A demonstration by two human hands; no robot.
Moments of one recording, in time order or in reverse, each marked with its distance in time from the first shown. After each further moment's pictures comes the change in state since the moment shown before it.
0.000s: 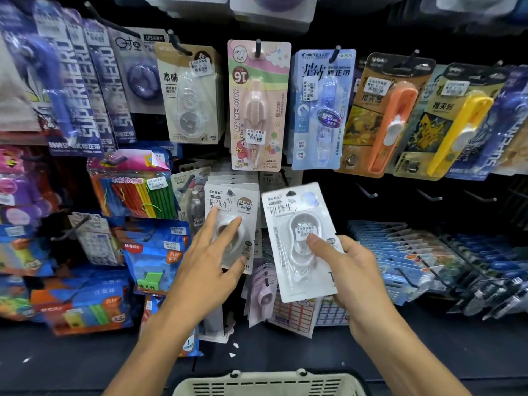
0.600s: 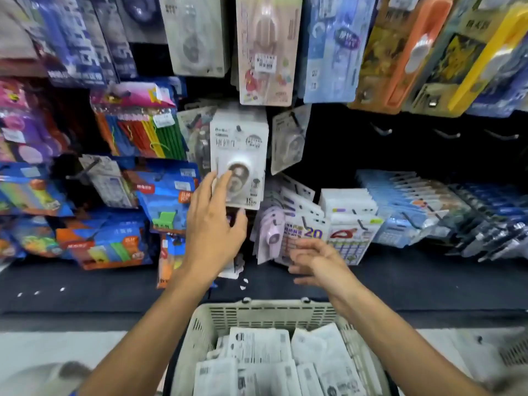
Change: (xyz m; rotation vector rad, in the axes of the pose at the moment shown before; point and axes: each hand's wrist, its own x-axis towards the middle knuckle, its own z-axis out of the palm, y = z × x) left_hand -0.035 0.002 0.018 -0.062 0.252 -0.039; right_hand -0.010 0.112 -0.005 -0.102 -0.118 0.420
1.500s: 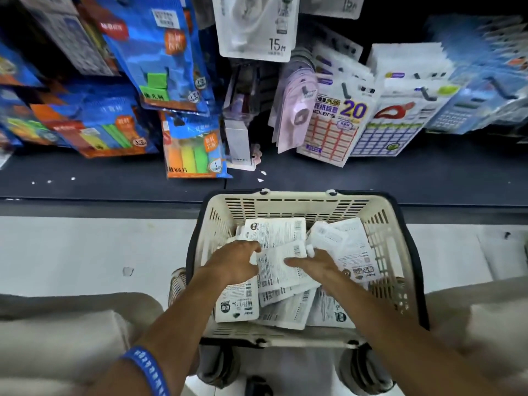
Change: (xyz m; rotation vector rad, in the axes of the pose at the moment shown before) left_hand -0.189 -0.146 0.099 0.307 -1.187 -0.321; right_hand 0.020 0.275 0.008 -0.452 -0.015 0.566
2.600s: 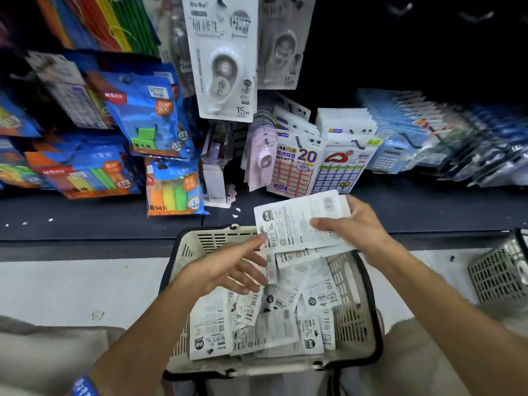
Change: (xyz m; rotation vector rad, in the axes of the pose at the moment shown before) left_hand -0.049 0.065 -0.067 -0.943 -0.244 -0.022; right_hand -0.141 -0.096 -0.146 0.214 0.239 -0.598
